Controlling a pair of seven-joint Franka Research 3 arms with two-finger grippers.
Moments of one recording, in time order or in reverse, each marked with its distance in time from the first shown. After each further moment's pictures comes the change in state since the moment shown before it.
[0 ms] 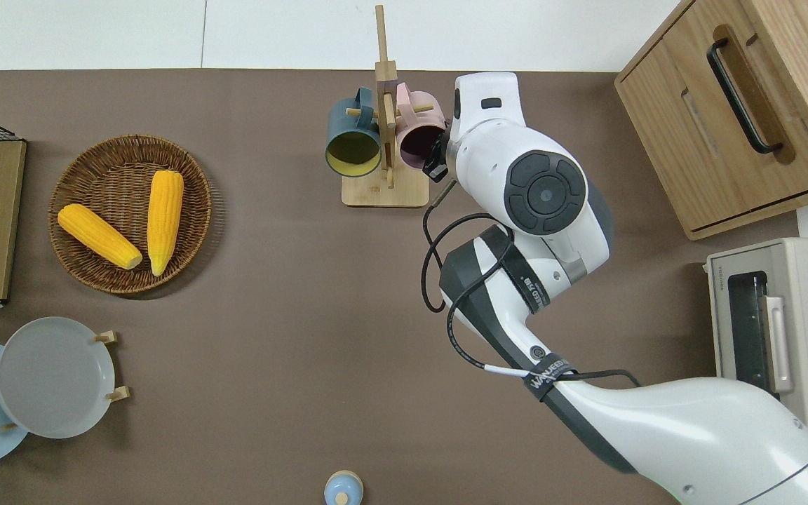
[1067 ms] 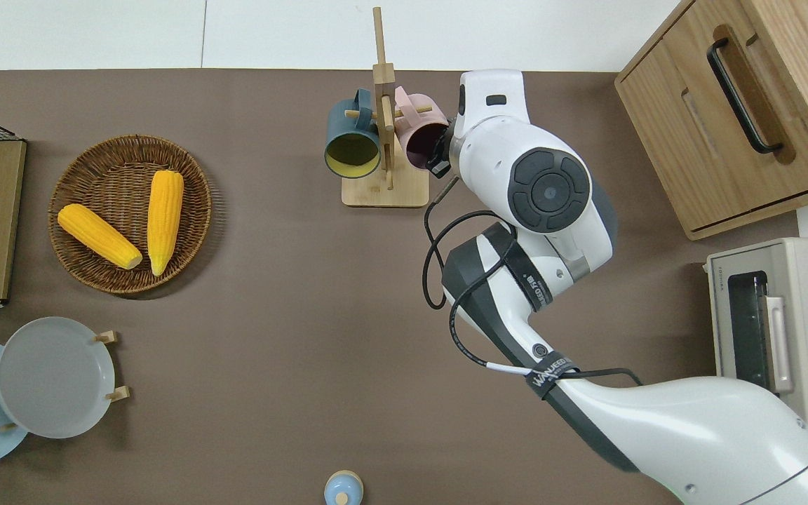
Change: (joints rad) left arm 0.000 0.000 -0.001 0.000 0.000 0.000 0.000; right arm 0.000 0.000 -0.006 0.006 0.000 0.000 0.018
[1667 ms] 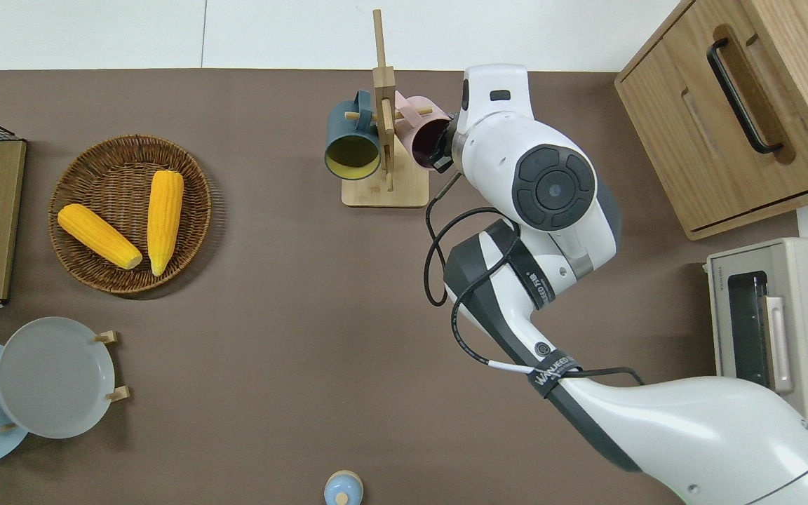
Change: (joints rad) left arm -0.001 -0.001 -0.004 0.000 0.000 -0.001 0.000; right arm 0.000 0.000 -0.004 0.012 0.000 0.001 0.003
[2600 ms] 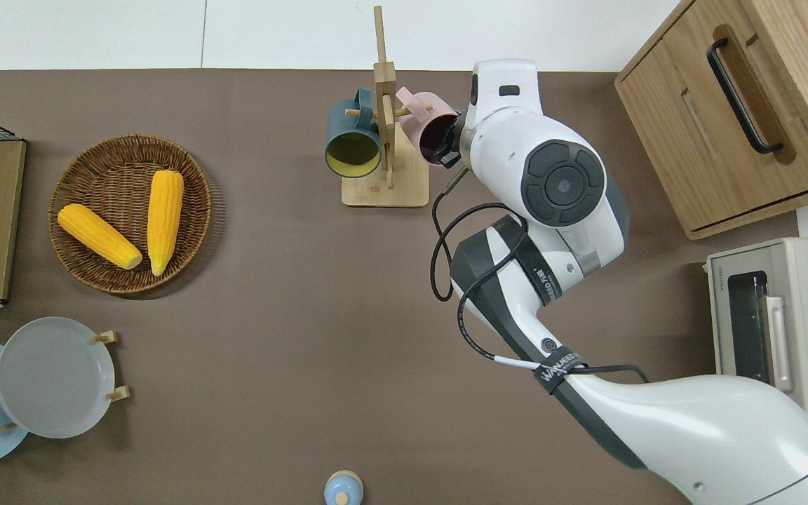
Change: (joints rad) left arm 0.000 -0.016 0.007 0.029 0.025 -0.066 -0.007; right arm -0.005 -0.002 -0.014 0.004 0.000 -0.001 0.000
